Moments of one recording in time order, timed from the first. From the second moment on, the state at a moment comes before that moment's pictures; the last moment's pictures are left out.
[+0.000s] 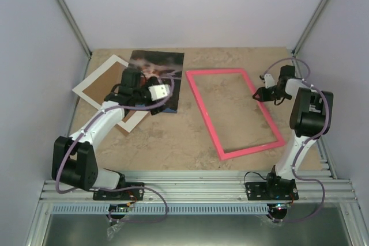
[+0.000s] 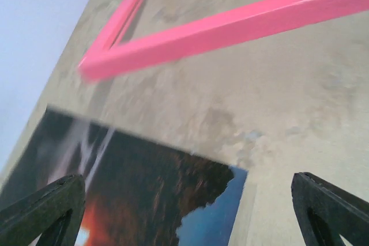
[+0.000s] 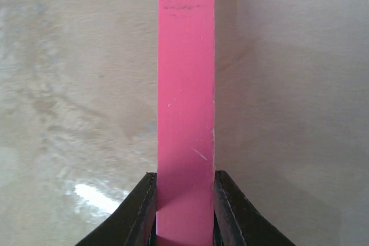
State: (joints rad) left arm -0.24 1.40 0.99 -0.30 0.53 0.87; right arm -0.19 2.01 1.31 -0.52 -0.50 -0.34
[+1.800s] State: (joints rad) left arm -0.60 1.30 1.18 -0.43 0.38 1.16; right arm -0.50 1.93 1.88 -0.68 -0.83 -0.40
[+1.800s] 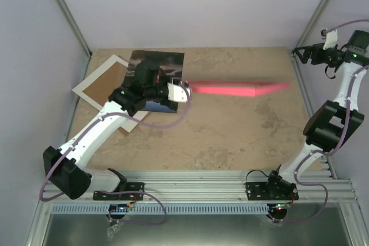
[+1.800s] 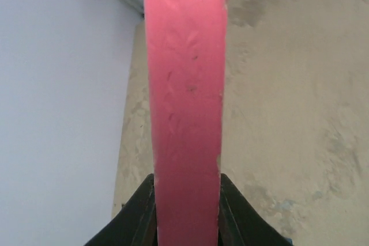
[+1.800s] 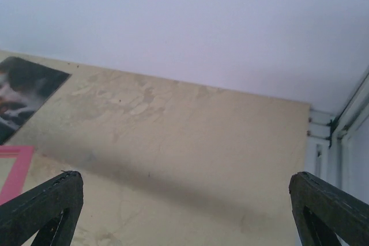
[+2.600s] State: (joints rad) left arm -0.32 1.58 1.73 -0.85 0.86 0.57; right arm -0.11 1.35 1.65 -0.43 -0.61 -0.76
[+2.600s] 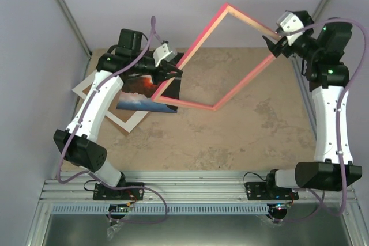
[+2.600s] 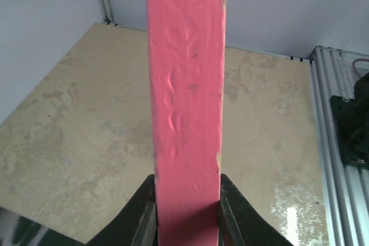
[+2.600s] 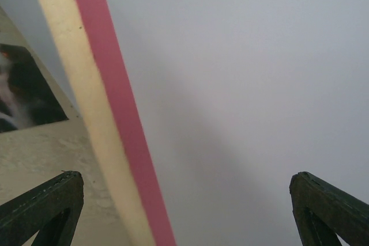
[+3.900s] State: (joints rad) left arm -0.26 1.73 1.82 -0.64 0.82 0.18; right arm 0.09 1.61 1.83 -0.60 -0.10 -0.70
